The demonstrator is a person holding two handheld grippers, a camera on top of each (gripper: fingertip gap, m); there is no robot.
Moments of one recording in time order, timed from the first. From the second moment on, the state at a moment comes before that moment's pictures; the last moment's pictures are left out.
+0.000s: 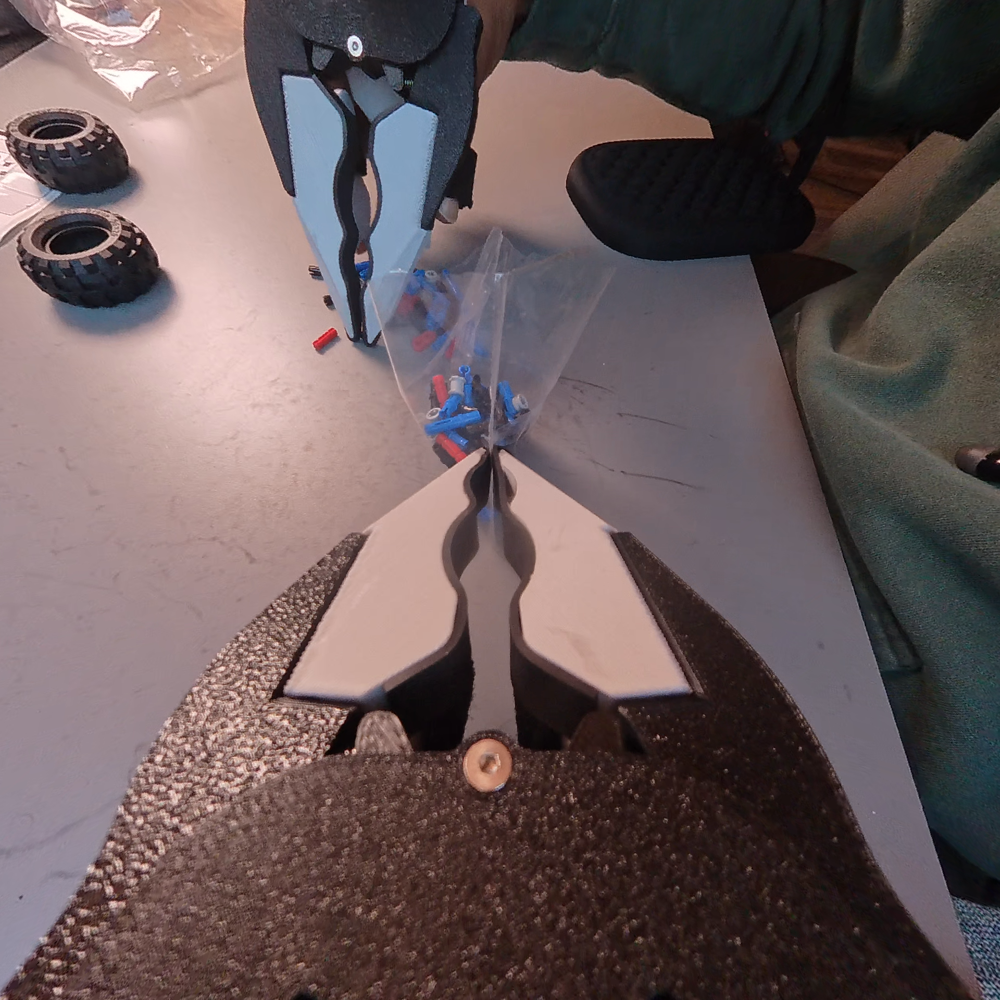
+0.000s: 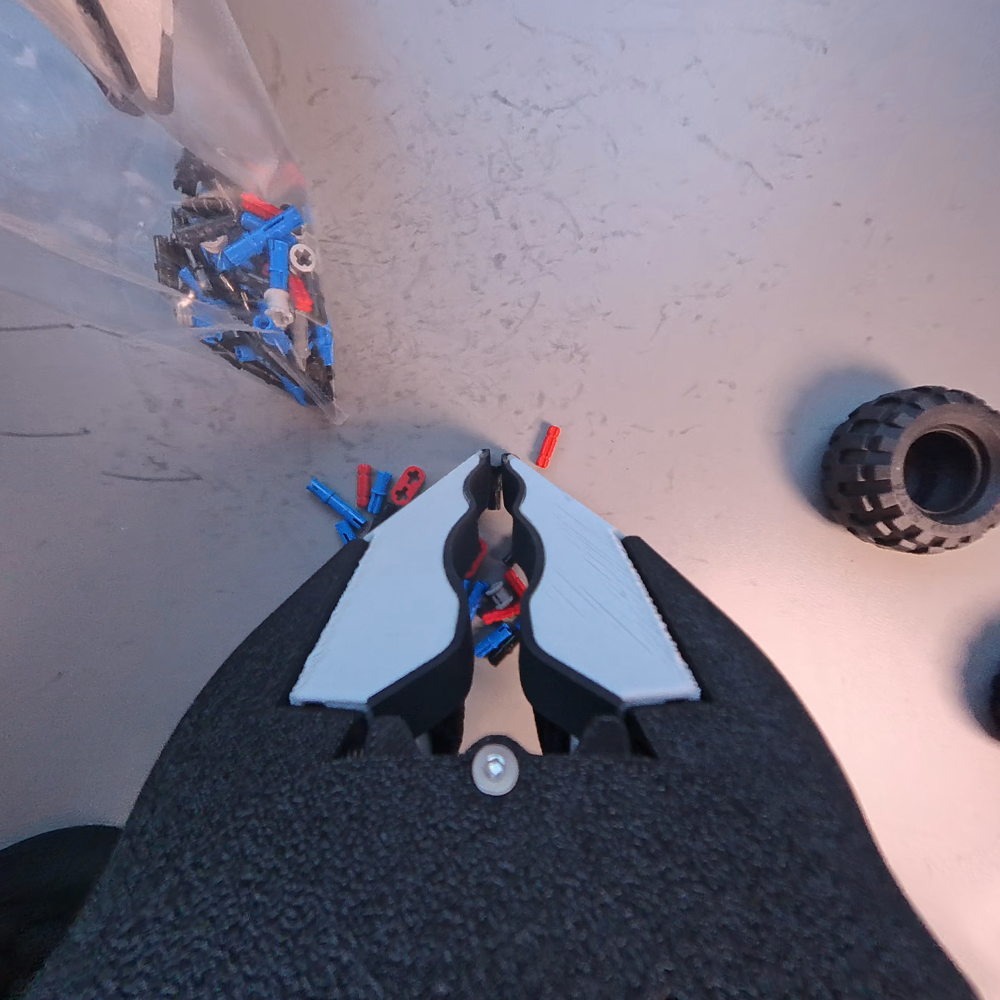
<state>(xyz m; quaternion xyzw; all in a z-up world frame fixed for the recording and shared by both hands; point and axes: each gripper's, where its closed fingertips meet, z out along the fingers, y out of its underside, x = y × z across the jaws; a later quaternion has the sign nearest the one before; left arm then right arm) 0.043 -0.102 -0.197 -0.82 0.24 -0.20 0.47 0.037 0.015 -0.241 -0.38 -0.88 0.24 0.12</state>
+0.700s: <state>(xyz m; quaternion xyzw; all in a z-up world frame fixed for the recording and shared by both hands) 0.042 -0.101 -0.197 -0.83 0.24 -0.20 0.47 0.015 -0.009 -0.168 -0.33 -0.86 0.35 0.16</state>
